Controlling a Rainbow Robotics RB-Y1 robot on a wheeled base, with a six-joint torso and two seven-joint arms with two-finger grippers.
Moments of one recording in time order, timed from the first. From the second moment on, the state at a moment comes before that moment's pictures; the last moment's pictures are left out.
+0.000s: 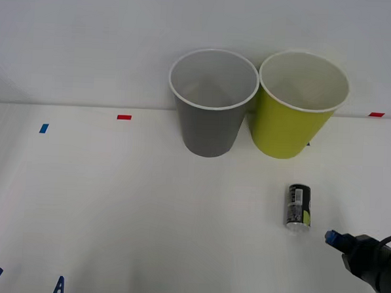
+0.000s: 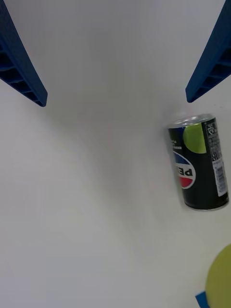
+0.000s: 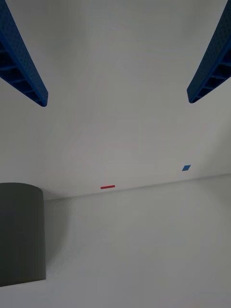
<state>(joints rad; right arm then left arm) 0.41 -0.71 0.13 -2.62 -0.20 1.41 0.50 1.00 0.41 -0.21 -1.86 0.21 -0.75 -1.63</state>
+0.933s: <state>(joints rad) -0.10 -0.87 0.10 -2.56 -0.78 1.70 0.42 1.00 0.41 -0.21 -1.86 0.21 -0.75 -1.63</state>
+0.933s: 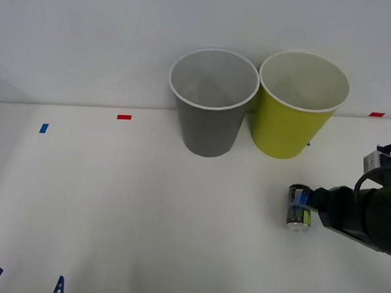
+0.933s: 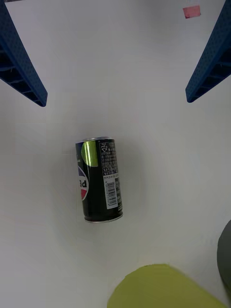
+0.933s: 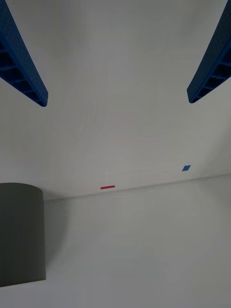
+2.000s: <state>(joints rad) -0.17 -0.80 0.09 -2.19 -0.71 1.60 0.85 1.00 0.41 -0.21 -1.86 0.21 -0.75 -1.63</state>
